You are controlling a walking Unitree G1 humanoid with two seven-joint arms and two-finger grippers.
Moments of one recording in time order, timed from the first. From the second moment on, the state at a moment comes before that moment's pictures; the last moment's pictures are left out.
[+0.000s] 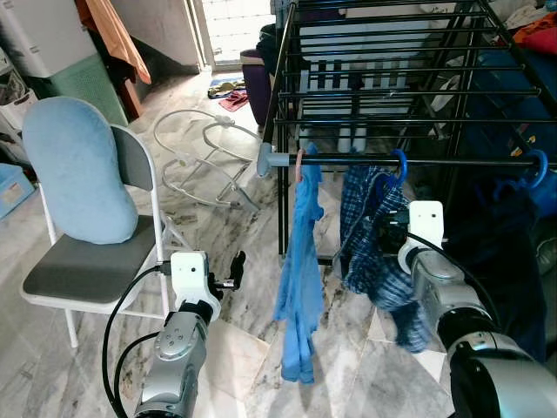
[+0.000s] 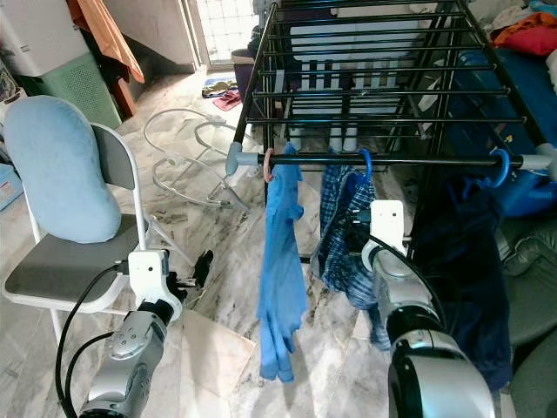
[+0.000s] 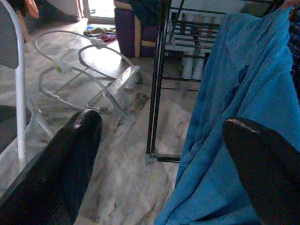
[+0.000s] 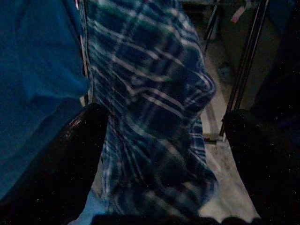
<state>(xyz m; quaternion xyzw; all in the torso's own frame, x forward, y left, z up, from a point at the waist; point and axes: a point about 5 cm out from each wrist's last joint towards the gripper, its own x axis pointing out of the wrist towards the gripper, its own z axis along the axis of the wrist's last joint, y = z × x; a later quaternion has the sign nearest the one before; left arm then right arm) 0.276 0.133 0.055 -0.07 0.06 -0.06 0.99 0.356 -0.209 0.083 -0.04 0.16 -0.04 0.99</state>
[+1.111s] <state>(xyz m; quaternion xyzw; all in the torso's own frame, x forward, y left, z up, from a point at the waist) 0.282 0.136 0.055 -0.06 0.07 -0.04 0.99 0.328 -0.219 0.099 -0.04 0.11 -0.01 0.99</state>
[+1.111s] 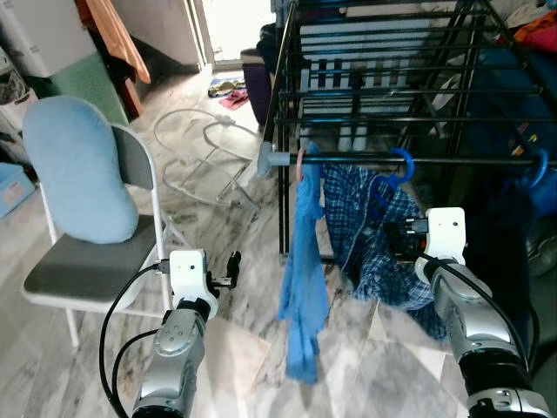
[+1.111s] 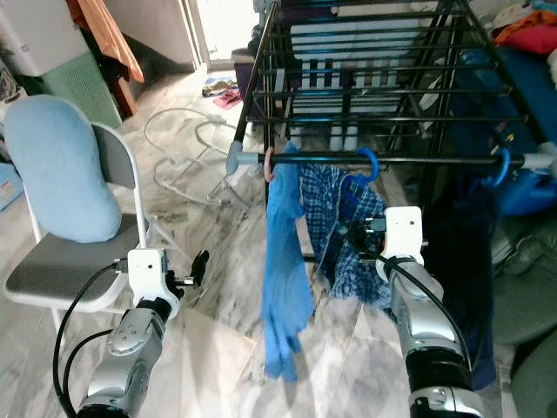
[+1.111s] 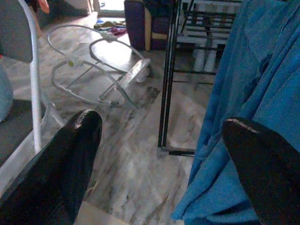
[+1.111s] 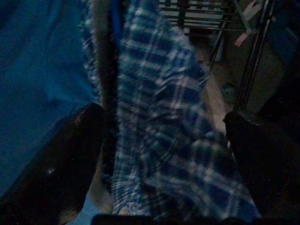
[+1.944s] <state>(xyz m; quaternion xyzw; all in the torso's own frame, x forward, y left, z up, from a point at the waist) 0.279 0.138 0.049 -0.05 0.09 -0.04 0.99 0.326 -0.212 0.109 -0.07 0.07 -0.02 0.99</state>
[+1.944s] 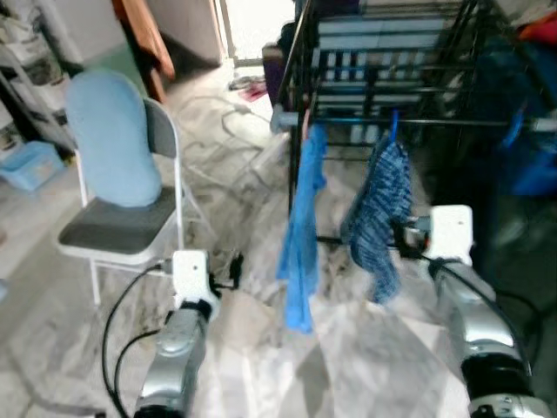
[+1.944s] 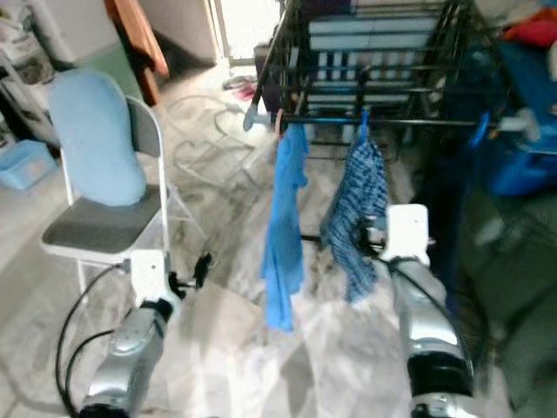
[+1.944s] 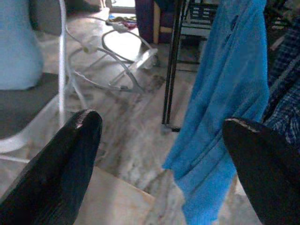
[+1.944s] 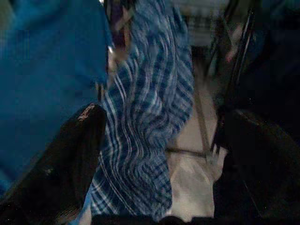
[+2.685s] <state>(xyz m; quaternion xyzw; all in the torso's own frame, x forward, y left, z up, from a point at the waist) 0.275 0.137 0.045 -0.05 0.10 -0.05 0.99 0.324 -0.214 0.127 -0.11 -0.01 -0.08 0.99</state>
